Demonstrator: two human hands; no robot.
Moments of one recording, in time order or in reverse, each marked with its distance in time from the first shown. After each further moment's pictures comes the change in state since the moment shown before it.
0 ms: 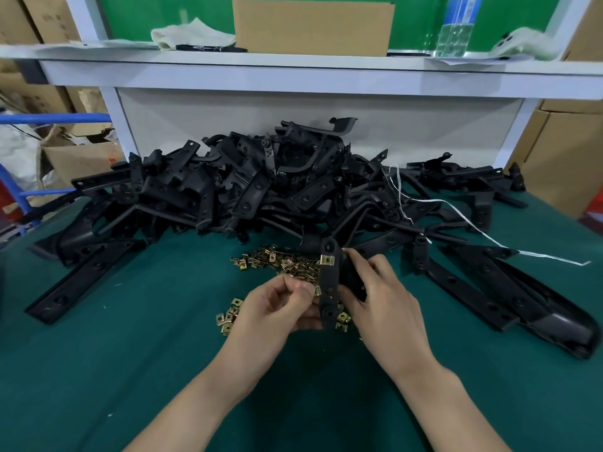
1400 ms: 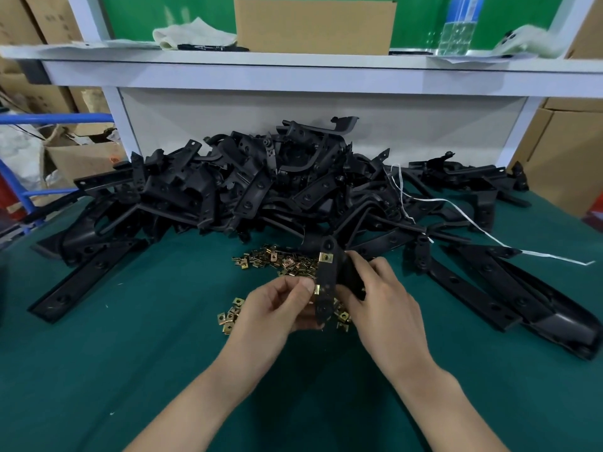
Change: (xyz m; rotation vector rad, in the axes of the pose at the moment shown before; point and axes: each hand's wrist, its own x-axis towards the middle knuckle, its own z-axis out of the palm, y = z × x) left_hand 0.002 -0.005 -0.001 0.045 0.005 -0.018; right_hand -0.001 -0.007 0.002 -0.028 -0.002 0.072
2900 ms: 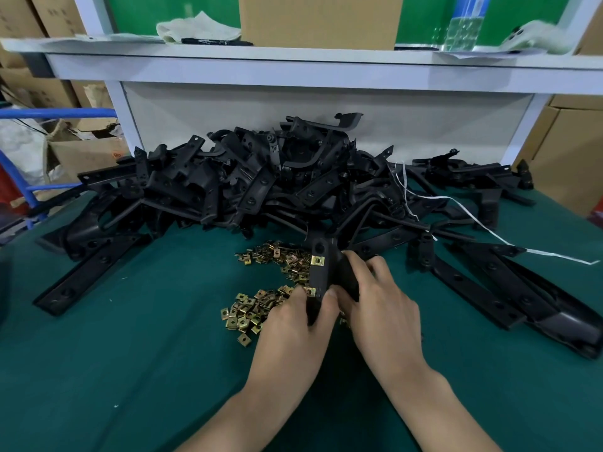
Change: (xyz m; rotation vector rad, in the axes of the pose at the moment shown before) left_hand -0.006 -0.023 0.024 0.764 0.244 0.233; right_hand -0.005 -0.013 0.004 -0.151 0.003 0.016
